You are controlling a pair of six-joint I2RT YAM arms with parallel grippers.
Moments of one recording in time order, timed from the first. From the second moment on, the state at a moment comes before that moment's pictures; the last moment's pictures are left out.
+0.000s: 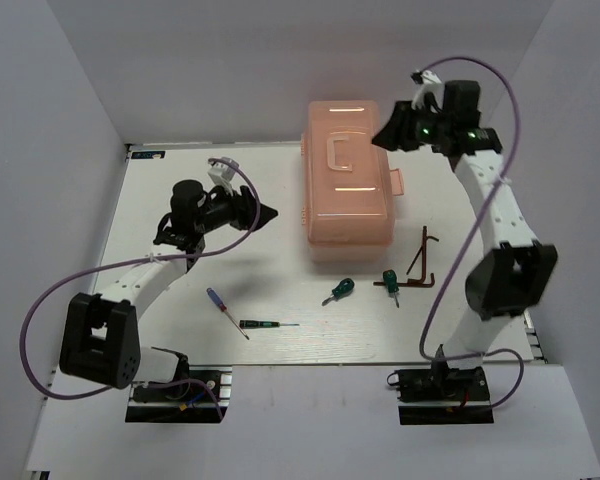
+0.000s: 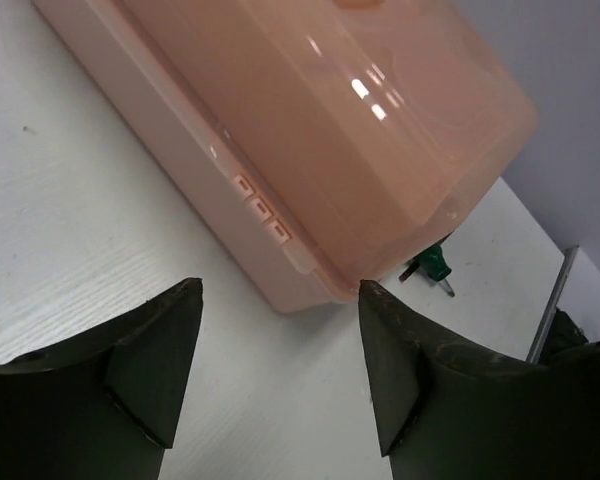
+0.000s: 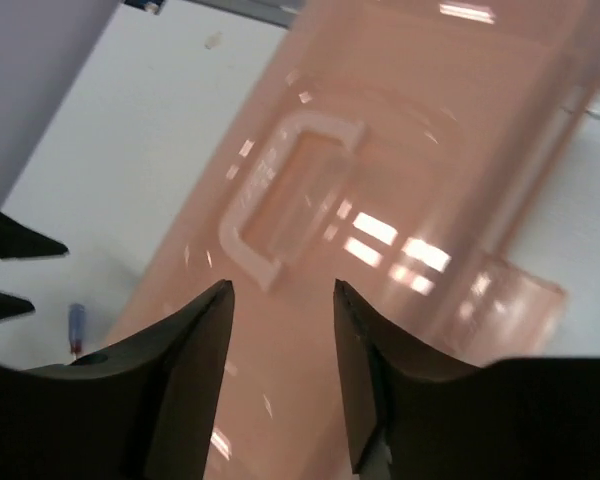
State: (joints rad) left arm -0.26 1.33 0.81 0.29 0.62 -0.33; right arm 0.11 1.70 1.77 -0.54 -0.61 0.08
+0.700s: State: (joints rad) left arm -0.26 1.74 1.07 0.65 0.78 -0.53; right arm 0.39 2.09 2.10 -0.56 -0.24 0.39
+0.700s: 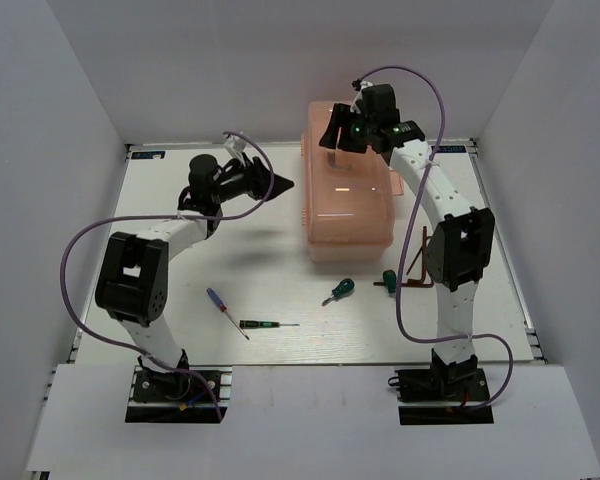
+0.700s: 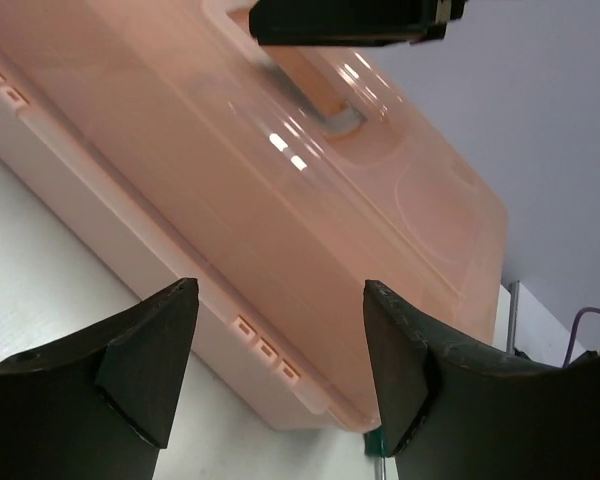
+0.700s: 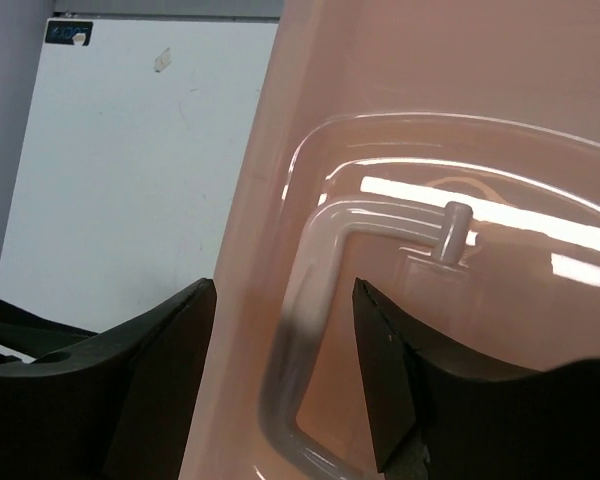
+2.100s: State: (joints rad) left arm -0.43 2.03 1.74 0.08 0.62 -0.27; right arm 0.34 2.09 2.09 -0.59 -0.43 0.58
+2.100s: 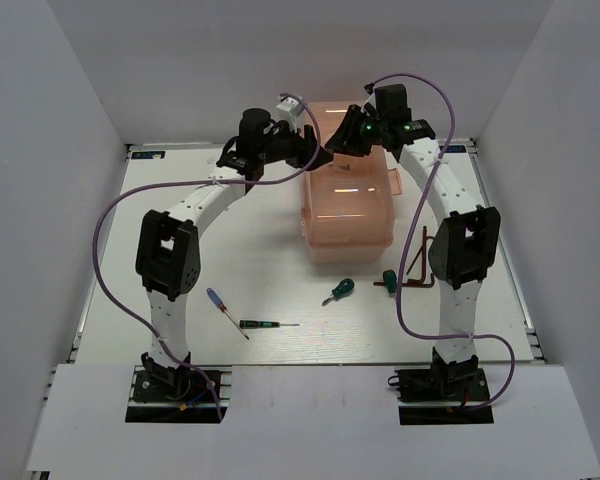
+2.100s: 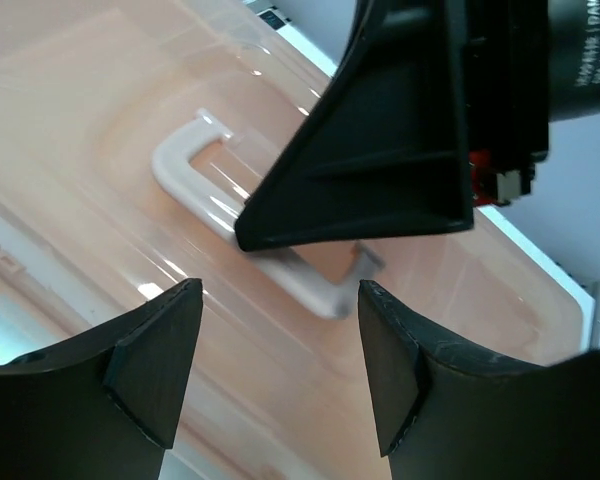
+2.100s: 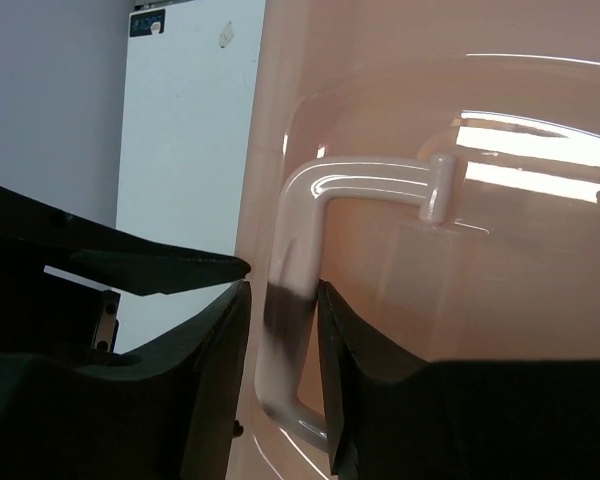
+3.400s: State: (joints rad) left arm -0.53 2.27 2.19 -0.23 0.32 -0.42; right arm 0.04 1.85 1.82 -0.57 -0.29 0.23
